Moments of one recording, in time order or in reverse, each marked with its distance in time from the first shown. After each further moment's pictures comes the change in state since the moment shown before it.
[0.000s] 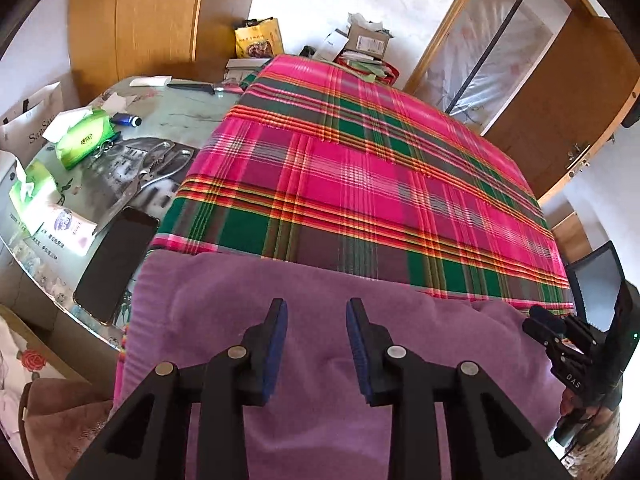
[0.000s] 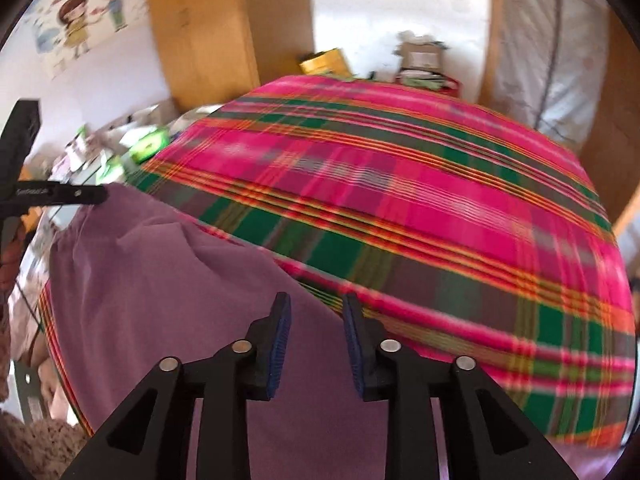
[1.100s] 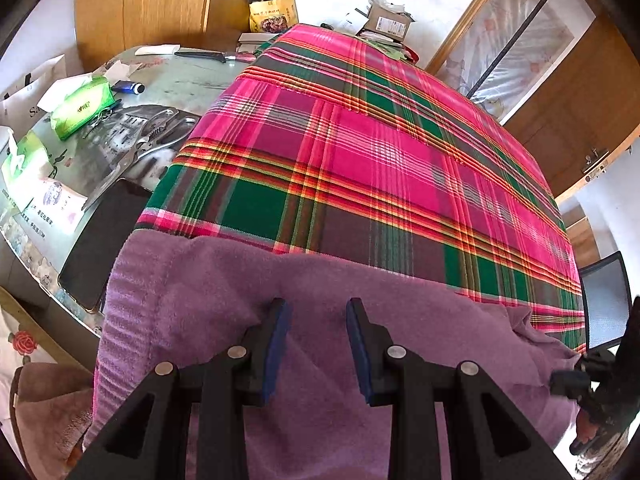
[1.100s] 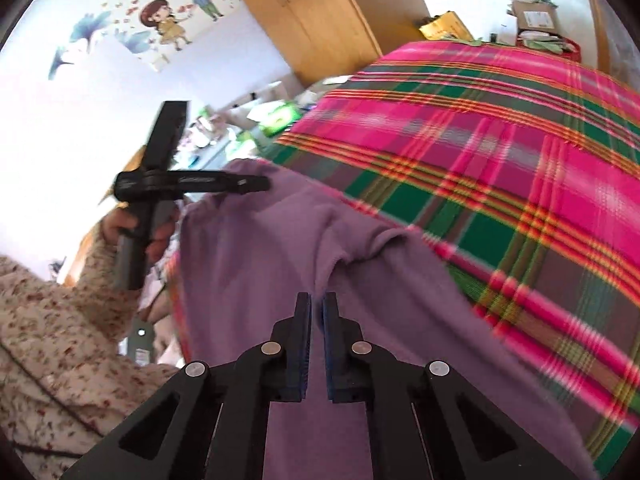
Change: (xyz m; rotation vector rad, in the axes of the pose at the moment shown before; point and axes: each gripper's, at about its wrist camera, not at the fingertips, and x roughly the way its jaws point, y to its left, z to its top) left arm 0.035 0.017 0.002 -0.058 0.067 0.007; right arm -0.003 0.016 -0.008 -0.026 0.110 0.568
